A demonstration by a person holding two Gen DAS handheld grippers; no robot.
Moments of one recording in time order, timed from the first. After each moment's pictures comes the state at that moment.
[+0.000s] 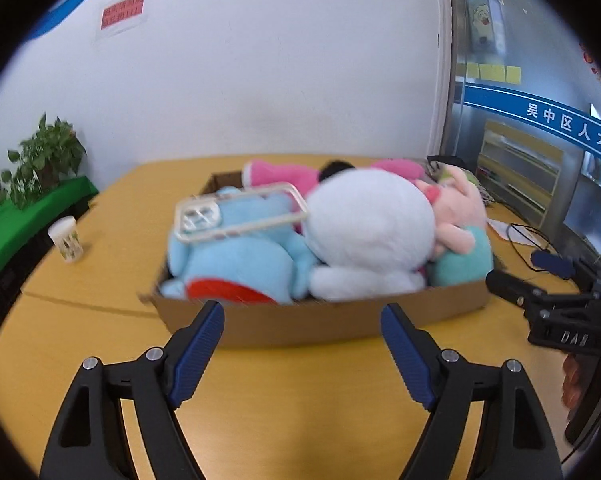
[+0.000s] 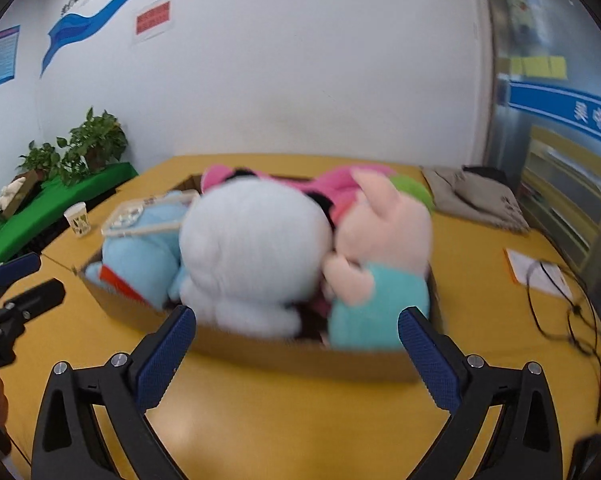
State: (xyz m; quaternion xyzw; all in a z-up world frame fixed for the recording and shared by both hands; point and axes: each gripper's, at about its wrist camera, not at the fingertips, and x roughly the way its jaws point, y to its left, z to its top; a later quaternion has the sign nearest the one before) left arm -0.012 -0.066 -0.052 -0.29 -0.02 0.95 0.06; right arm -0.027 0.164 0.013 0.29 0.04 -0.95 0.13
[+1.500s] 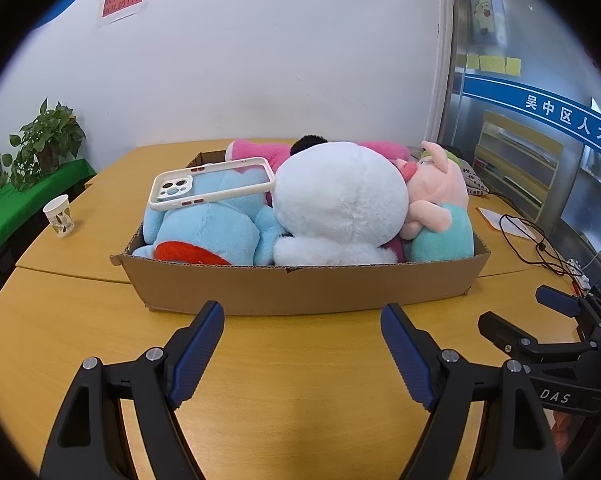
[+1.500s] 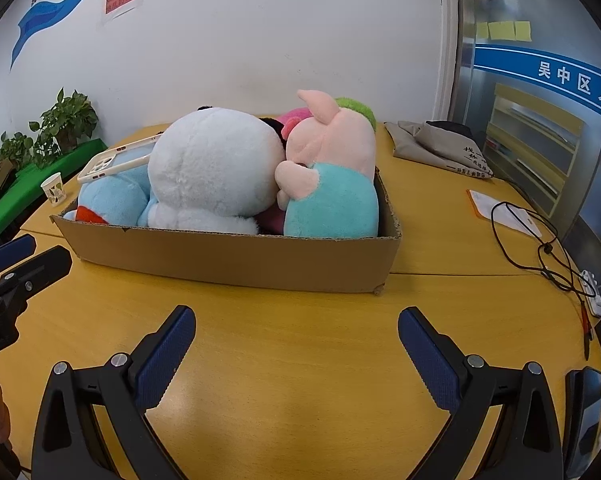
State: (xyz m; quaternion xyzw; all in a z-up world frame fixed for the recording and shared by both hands) left arm 0.000 -0.041 -0.064 -0.31 -0.02 0.95 0.05; right arm 0.009 0.188 -0.018 0.34 0.05 -0.94 0.09
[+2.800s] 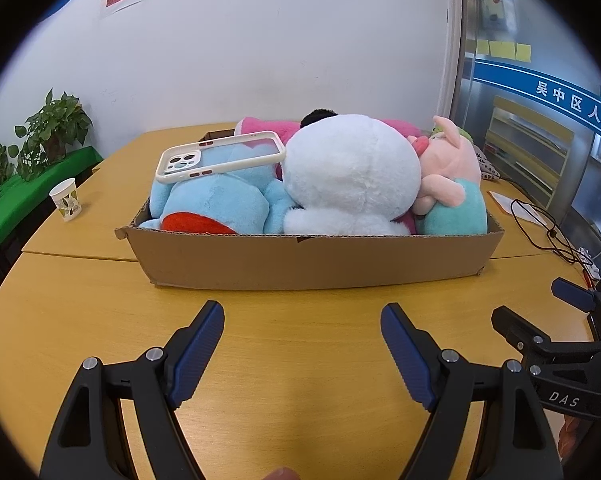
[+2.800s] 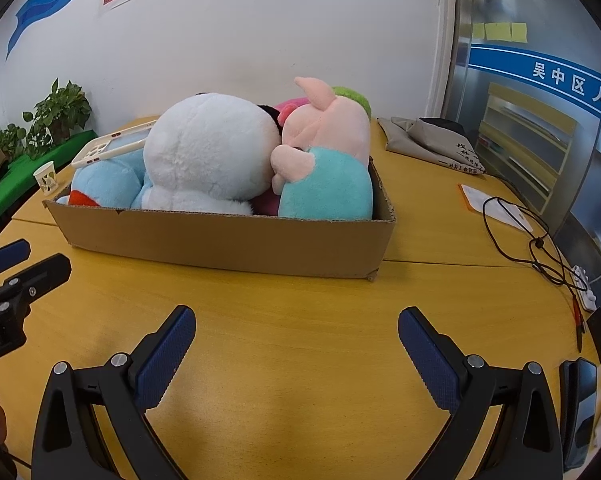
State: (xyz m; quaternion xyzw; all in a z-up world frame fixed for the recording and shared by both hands) left arm 0.002 -0.042 -0.081 -0.34 -0.01 0.94 0.03; right arm 0.018 0.184 -0.029 0.34 0.06 -0.93 0.07
